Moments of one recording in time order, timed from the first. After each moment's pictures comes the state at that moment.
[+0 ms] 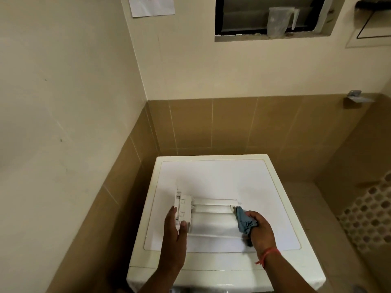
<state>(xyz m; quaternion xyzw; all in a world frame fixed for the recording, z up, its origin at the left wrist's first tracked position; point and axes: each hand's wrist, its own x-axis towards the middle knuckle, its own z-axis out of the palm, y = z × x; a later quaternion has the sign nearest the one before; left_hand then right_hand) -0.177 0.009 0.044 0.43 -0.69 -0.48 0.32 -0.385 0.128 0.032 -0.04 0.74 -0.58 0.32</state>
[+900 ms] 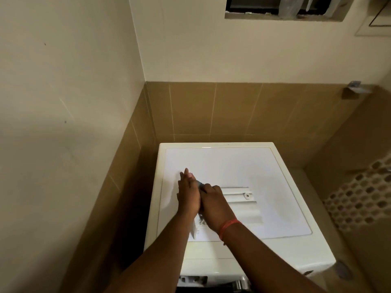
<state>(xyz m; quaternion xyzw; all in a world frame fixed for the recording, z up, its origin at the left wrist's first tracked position) -0.230 -0.090 0.044 0.48 -0.60 -0.59 0.25 -0.273 0.001 0.075 -0.55 0.80 -0.21 0.09</state>
